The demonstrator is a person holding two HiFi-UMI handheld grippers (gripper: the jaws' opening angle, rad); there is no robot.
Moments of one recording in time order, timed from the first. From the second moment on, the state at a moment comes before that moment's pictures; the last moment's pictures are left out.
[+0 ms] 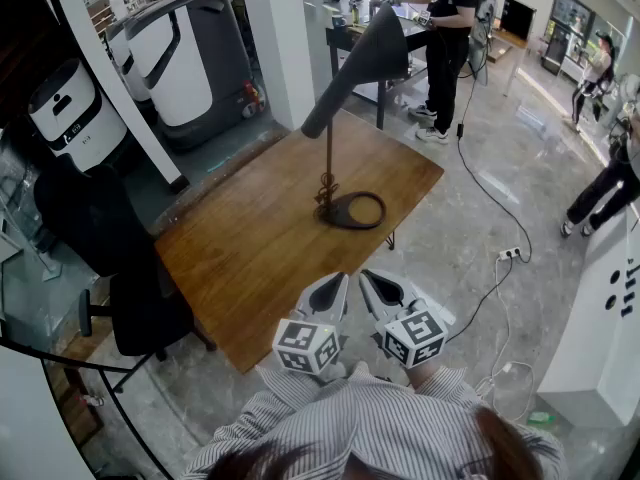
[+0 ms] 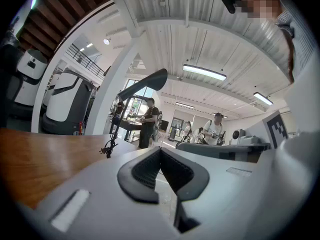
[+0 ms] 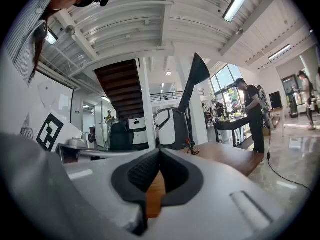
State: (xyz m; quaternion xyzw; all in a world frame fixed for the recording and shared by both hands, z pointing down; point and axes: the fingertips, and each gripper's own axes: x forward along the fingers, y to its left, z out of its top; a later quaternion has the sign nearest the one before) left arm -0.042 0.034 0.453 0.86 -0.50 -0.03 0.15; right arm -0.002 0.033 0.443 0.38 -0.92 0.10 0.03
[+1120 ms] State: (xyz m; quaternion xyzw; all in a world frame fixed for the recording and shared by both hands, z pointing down) left arm -0.020 0.006 0.454 0.85 -0.50 -0.05 0.14; right arm 0.030 0.014 0.440 0.37 -0.92 0.09 0.00
